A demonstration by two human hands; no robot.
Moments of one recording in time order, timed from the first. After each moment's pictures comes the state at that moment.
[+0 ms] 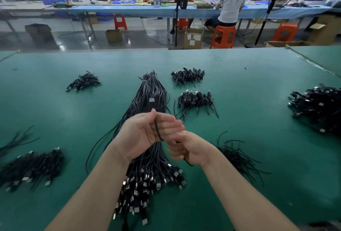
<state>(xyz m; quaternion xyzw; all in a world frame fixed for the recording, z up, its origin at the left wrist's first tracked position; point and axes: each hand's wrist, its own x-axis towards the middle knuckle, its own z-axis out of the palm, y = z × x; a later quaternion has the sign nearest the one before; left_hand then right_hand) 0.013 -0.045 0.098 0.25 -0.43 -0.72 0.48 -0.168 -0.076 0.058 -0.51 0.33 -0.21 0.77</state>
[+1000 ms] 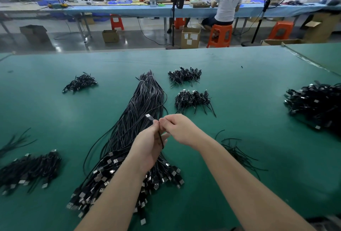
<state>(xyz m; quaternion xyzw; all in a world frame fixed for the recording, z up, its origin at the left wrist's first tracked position) -0.032 -0.044 0.065 0.50 -0.22 -0.64 0.55 -0.155 -0.084 0.103 -0.76 0.47 -0.21 0.40</state>
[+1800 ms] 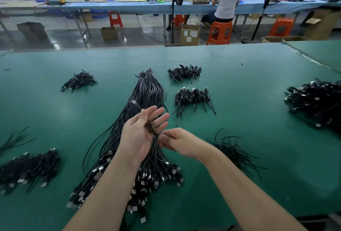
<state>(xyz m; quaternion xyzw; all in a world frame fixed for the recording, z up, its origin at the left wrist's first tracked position) -0.014 -0.045 0.083 0.37 -0.24 -0.60 0.67 -0.165 -0.072 0.067 -0.74 0.40 -0.16 0.52</state>
